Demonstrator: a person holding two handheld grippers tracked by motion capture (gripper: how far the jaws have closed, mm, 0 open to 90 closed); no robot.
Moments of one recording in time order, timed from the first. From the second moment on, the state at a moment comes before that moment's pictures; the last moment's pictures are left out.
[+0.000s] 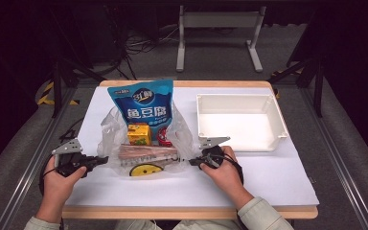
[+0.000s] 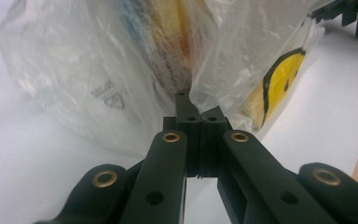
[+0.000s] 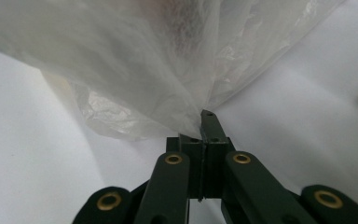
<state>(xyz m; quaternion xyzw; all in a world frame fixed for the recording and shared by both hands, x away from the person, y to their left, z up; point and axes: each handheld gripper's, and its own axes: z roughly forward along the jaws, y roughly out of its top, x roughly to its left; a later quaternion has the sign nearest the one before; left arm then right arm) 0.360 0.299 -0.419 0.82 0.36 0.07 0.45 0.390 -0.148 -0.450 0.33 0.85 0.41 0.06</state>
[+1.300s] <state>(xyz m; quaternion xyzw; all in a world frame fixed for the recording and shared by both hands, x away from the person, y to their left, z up) 0.372 0.297 -0.444 0.82 0.39 0.02 0.42 0.389 -0.161 -0.441 0.34 0.86 0.39 0.04</state>
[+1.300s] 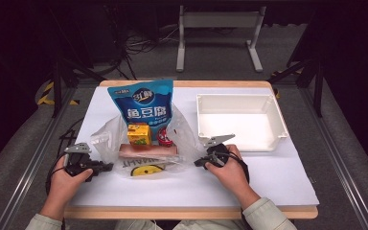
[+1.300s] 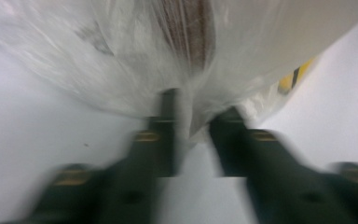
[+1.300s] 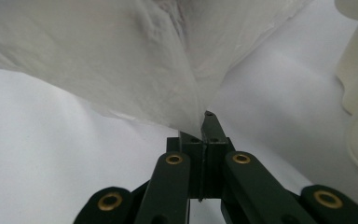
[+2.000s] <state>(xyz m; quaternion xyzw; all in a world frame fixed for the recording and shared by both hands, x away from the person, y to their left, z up) 0.351 0.296 -0.396 0.79 0.32 0.14 0.50 0.388 -0.156 -0.442 0.33 0.86 0.39 0.03</state>
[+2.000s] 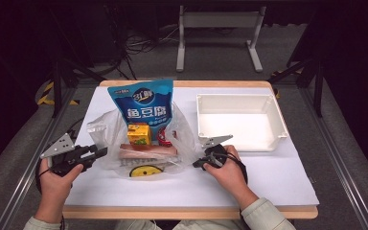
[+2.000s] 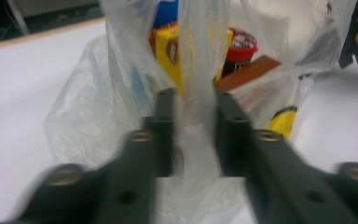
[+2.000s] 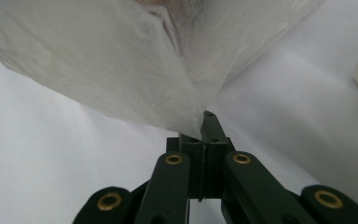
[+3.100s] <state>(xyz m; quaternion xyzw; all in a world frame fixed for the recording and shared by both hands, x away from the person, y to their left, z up) 0.380 0.294 -0.454 0.83 0.40 0.03 0.39 0.387 -0.167 -0.441 0.34 0.87 0.37 0.02</state>
